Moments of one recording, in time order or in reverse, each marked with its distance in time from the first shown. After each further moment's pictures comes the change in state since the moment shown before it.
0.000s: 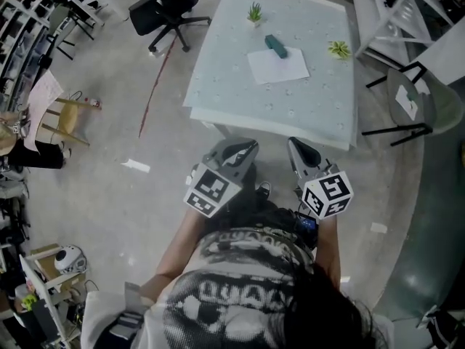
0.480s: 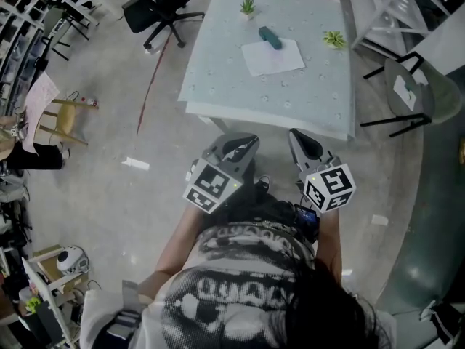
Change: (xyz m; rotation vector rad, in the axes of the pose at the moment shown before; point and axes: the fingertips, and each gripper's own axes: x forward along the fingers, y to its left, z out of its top) left arm 0.011 -0.016 0.000 0.013 0.007 -0.030; right arm -0.012 -0.011 0.000 -0.030 -0.008 -0.020
